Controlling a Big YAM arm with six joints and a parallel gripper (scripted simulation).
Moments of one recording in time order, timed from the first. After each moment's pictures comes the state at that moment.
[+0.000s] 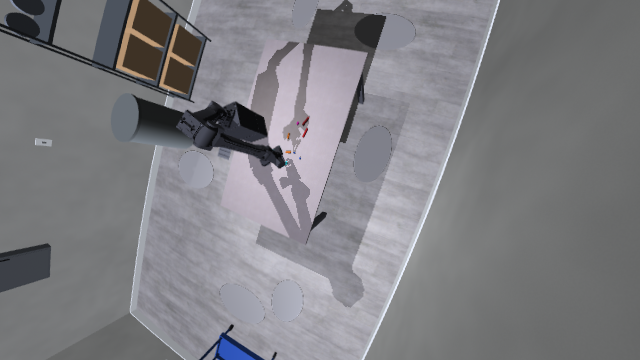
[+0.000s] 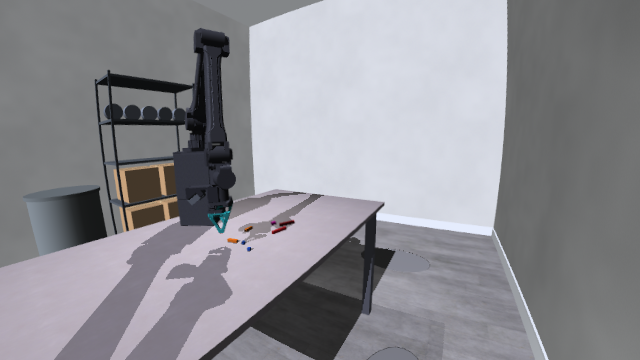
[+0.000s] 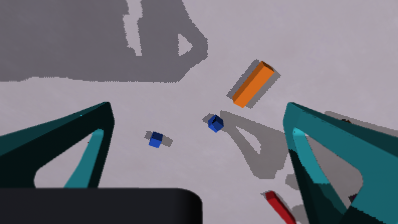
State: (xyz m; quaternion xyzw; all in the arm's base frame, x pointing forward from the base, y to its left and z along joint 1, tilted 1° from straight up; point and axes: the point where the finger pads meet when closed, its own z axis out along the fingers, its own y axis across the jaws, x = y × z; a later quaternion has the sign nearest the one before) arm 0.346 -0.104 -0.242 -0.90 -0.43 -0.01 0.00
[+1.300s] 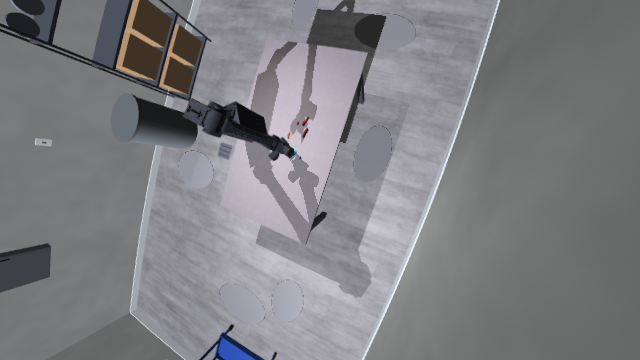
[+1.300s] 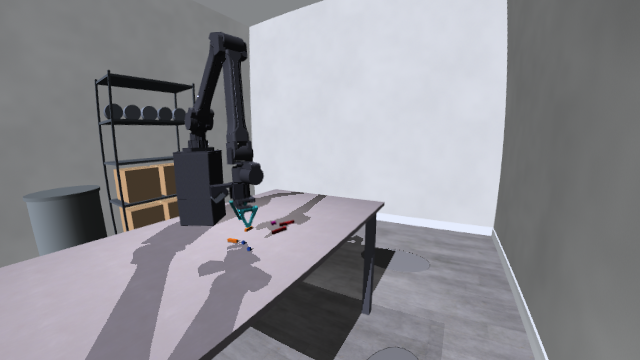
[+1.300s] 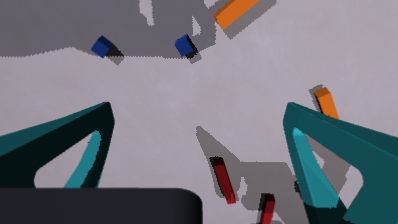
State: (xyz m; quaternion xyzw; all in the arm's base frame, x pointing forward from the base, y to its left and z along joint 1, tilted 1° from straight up) arm 0.367 -0.030 -0.241 -0.82 -0.57 -0.01 0.00
